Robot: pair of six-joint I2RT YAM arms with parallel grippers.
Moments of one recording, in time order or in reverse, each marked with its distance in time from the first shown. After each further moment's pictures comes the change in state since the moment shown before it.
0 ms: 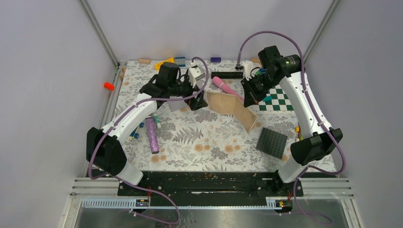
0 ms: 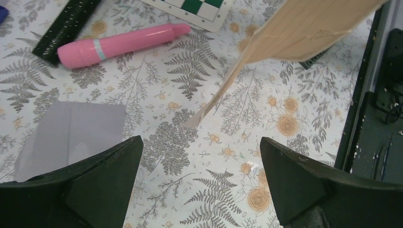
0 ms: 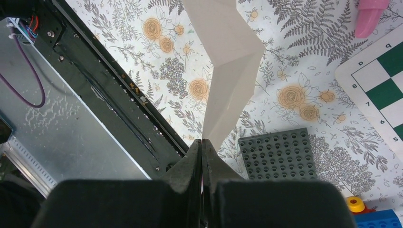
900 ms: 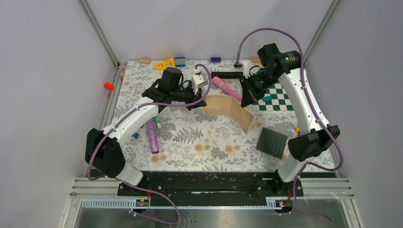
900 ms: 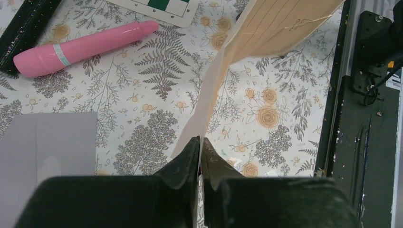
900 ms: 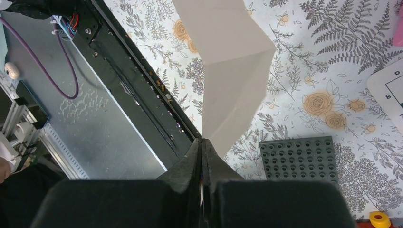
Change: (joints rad) left arm -0.042 -0.024 -0.076 0.022 0.073 0.032; right arm 0.000 0.051 0.103 -0.092 -0.104 0.000
